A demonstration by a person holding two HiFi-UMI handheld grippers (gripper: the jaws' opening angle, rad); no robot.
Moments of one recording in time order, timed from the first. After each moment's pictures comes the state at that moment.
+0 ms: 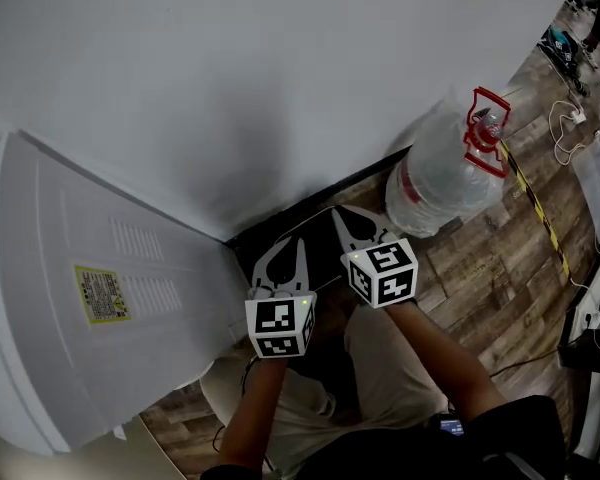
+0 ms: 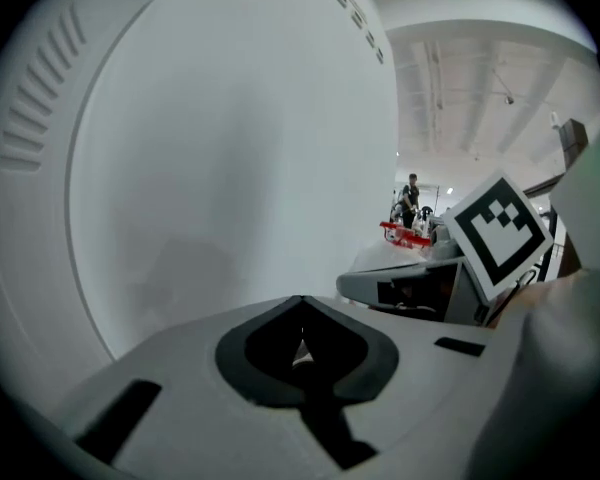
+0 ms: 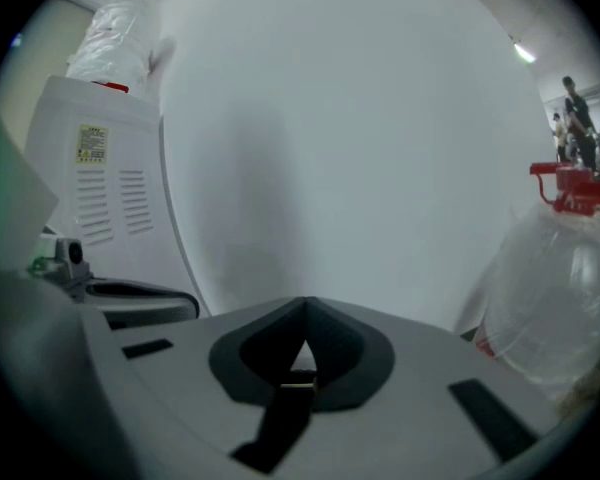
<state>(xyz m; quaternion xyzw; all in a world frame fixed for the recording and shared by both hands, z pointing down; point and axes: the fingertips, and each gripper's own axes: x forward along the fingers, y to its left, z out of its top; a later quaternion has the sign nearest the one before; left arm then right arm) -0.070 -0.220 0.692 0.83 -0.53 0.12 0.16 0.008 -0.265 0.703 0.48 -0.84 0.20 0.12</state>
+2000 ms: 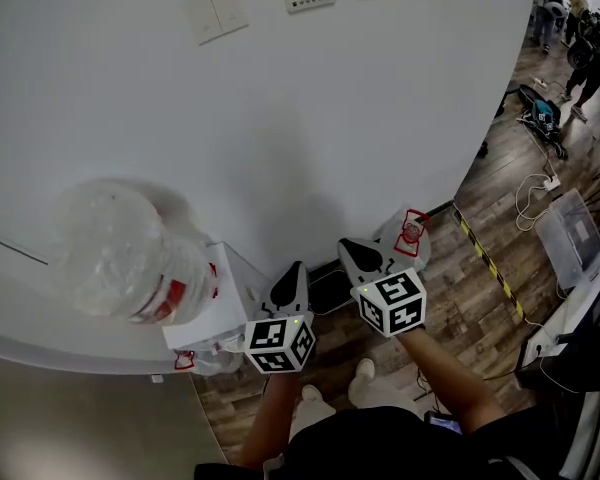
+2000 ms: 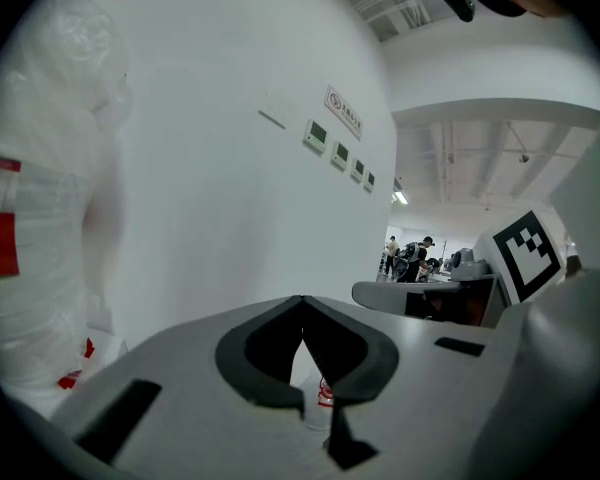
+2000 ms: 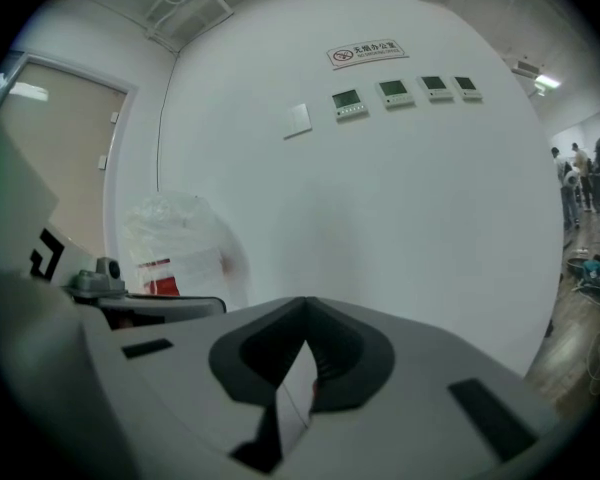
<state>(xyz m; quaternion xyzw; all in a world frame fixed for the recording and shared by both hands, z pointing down) 0.000 -0.107 0.053 0.81 -0.57 0.03 0.14 0.084 -0.140 0.048 0.42 -0.89 0.14 0.04</state>
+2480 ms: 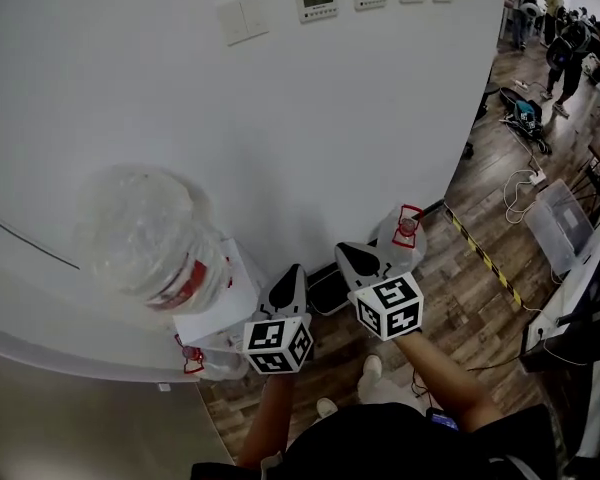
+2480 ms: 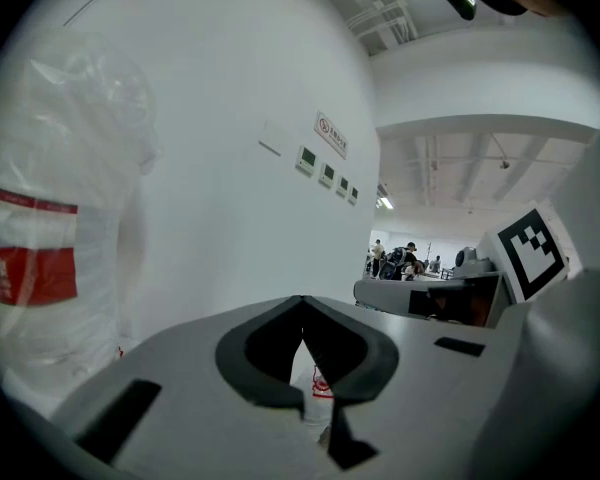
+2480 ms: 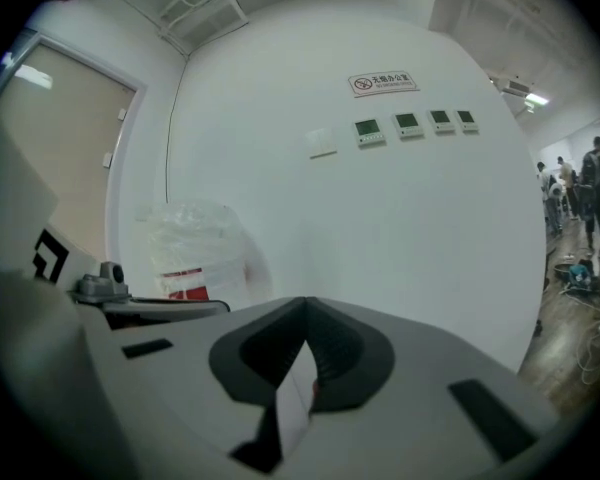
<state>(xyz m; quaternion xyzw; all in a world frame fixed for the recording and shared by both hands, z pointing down) -0.037 -0.035 0.029 0.83 -0.55 0.02 0.12 0.049 -0.059 0.019 0.45 -0.88 0.12 0.02</state>
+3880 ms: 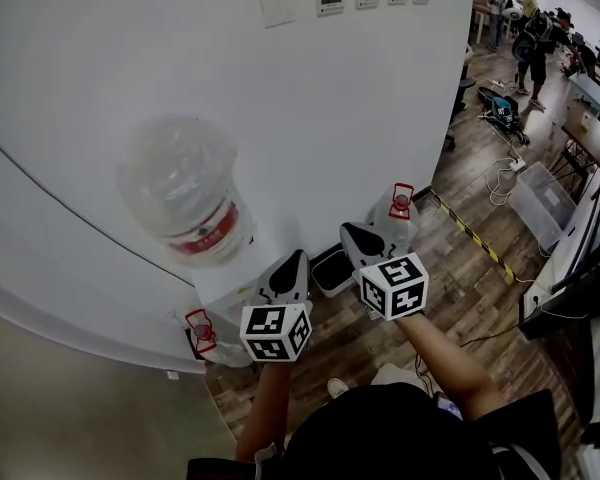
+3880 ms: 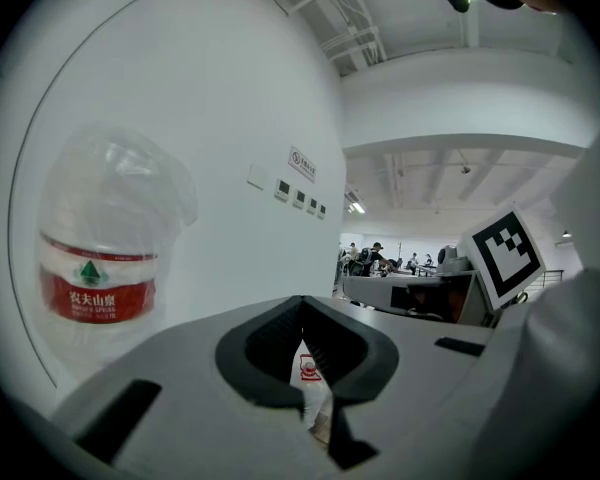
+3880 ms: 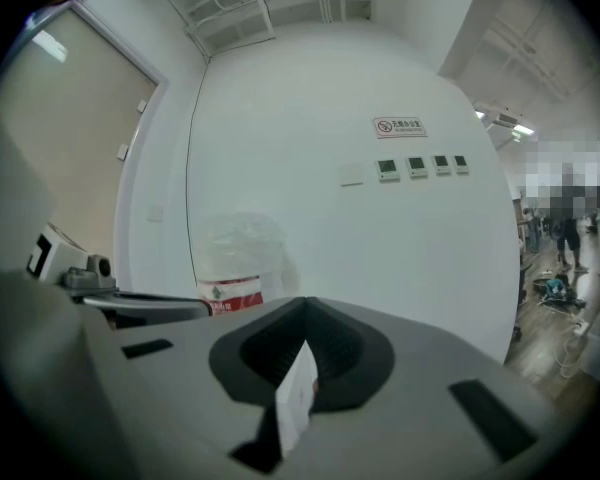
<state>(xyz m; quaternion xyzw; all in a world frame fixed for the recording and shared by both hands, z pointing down) -0.100 0.117 -0.009 0.87 -0.49 0.02 0.08 -0.011 0.086 -0.017 0.50 -0.86 0.08 0.00</state>
